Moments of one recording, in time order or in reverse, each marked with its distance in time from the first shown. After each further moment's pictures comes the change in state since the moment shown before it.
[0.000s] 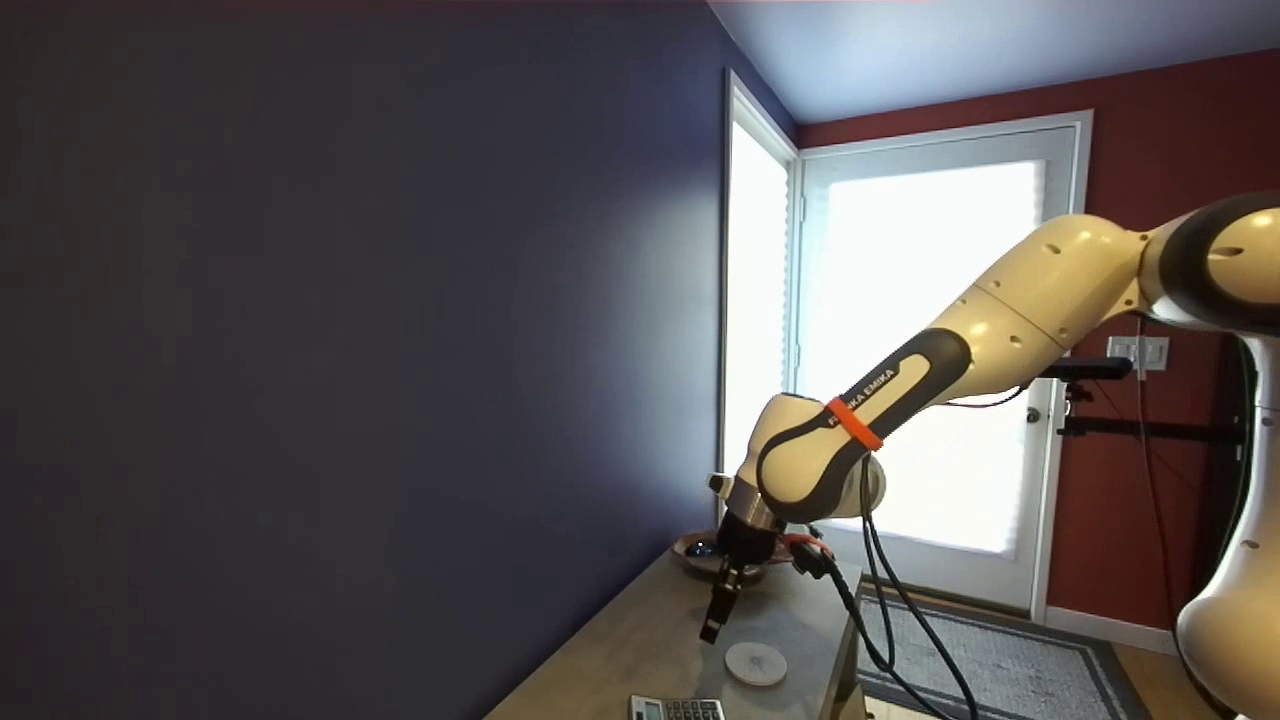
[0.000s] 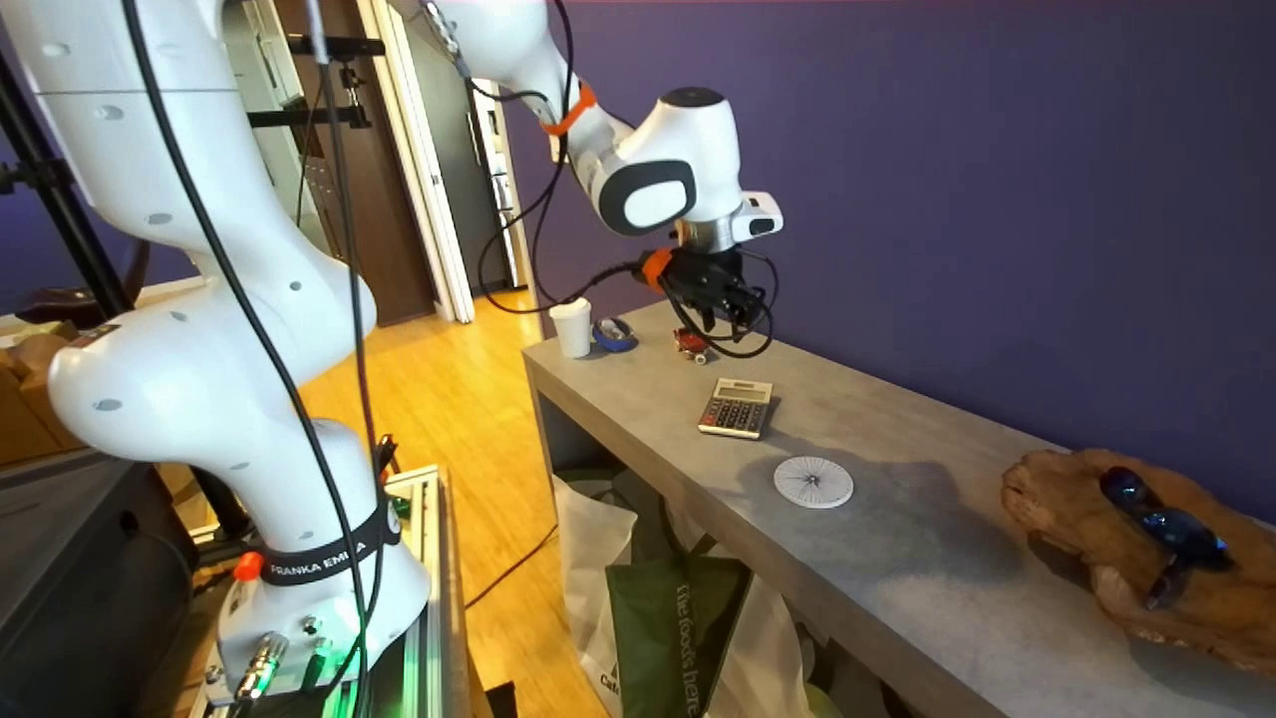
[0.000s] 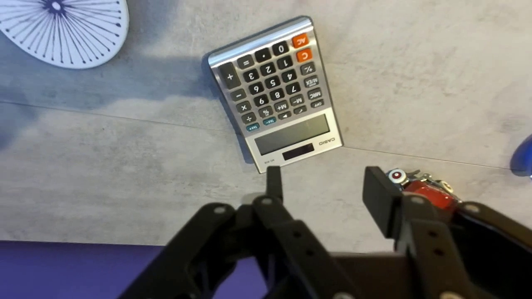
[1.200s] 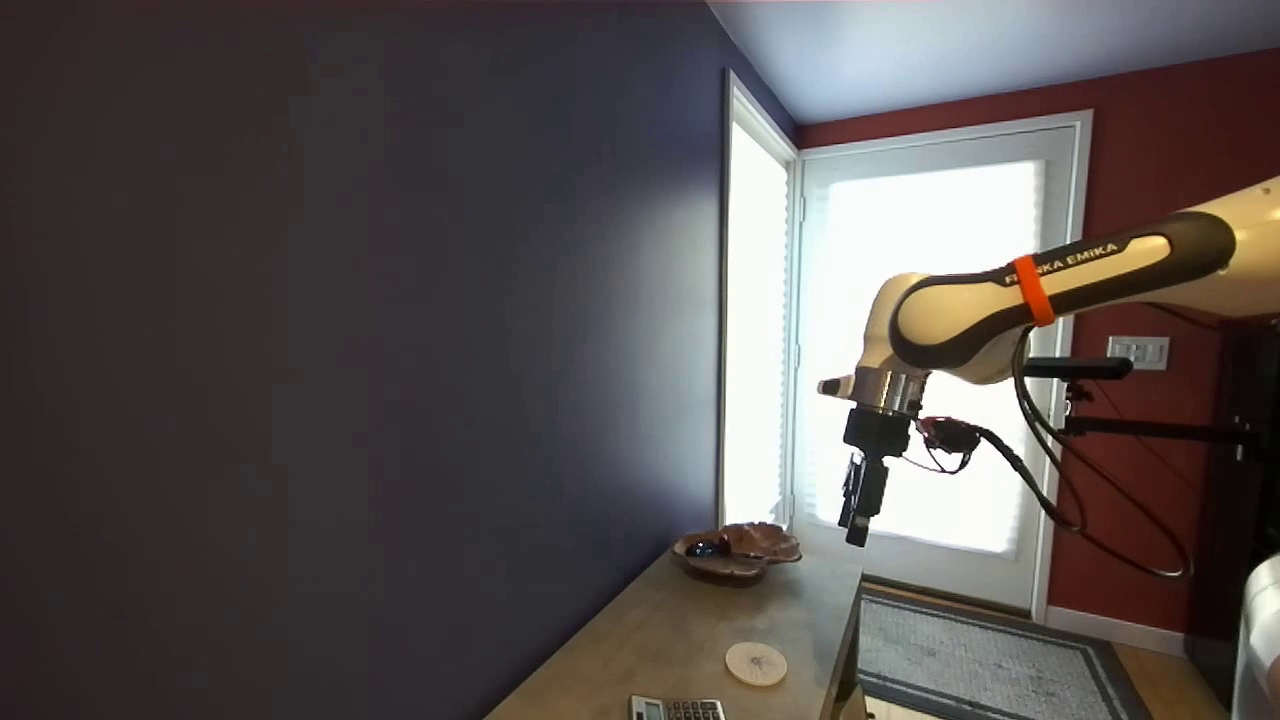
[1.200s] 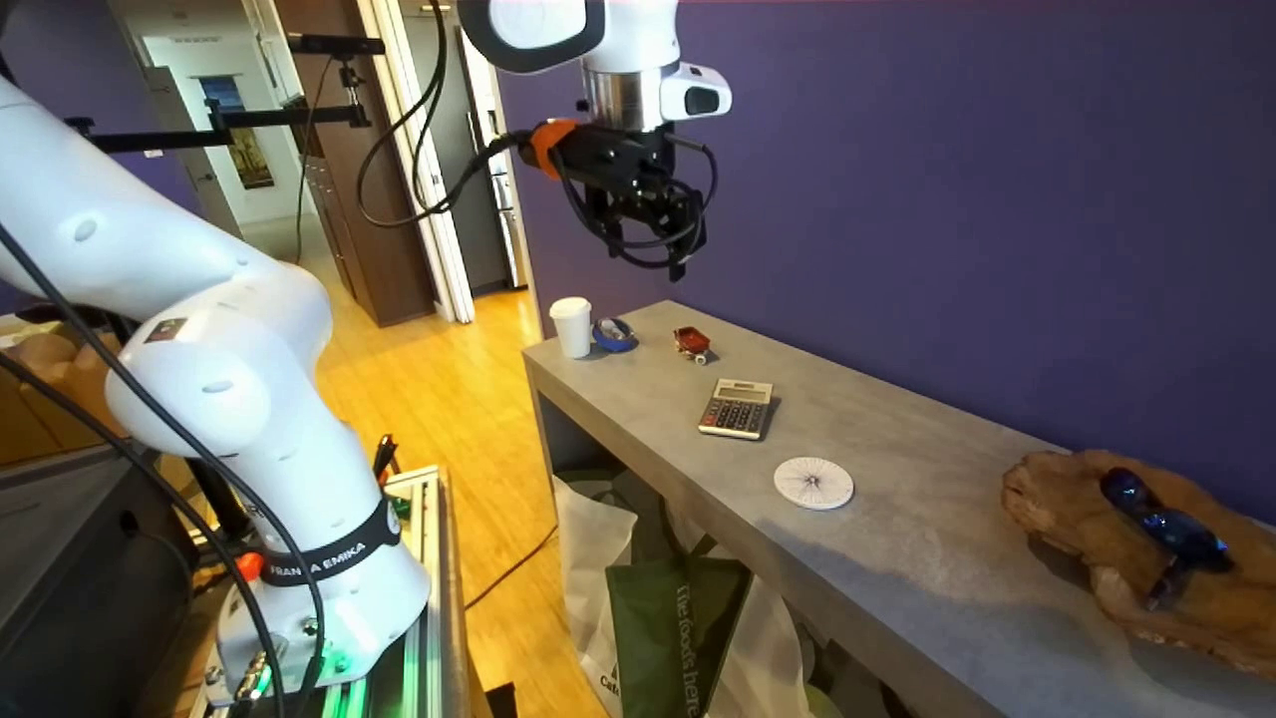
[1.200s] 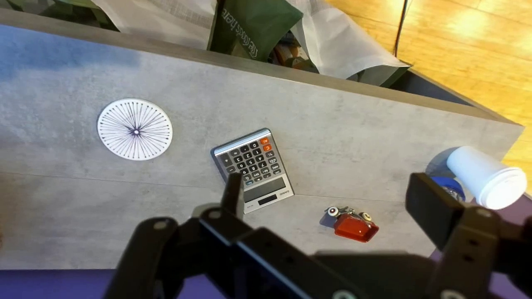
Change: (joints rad) arm 0.549 -0.630 -0.801 -0.141 -0.055 -0.671 -0.076
